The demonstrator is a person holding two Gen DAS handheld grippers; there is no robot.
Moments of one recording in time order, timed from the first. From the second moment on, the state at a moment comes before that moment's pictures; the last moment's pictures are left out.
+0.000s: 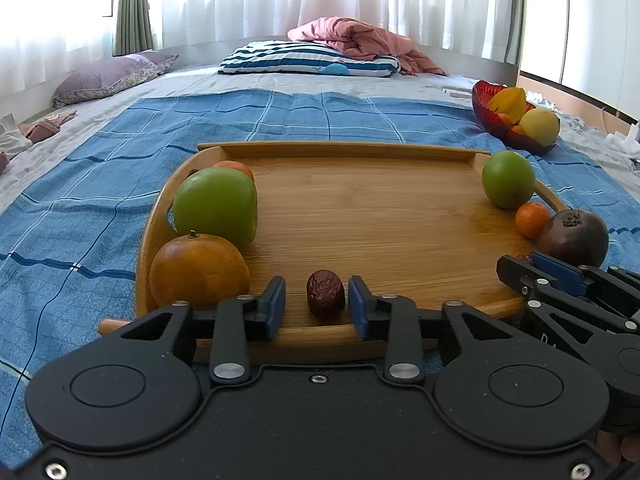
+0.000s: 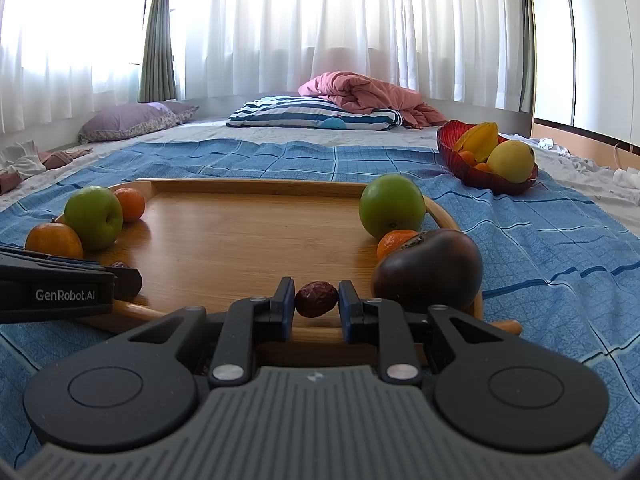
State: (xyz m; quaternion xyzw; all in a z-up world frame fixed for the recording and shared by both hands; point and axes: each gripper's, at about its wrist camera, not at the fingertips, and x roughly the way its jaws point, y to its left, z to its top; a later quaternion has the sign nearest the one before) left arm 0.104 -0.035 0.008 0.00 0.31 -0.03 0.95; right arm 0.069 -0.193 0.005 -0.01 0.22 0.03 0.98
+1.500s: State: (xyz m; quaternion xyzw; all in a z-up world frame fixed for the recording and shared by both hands) left arm 0.047 -0.044 0.018 0.02 0.30 -0.08 0.95; right arm 0.012 -0.197 0.004 -0.04 0.21 0.06 0.98
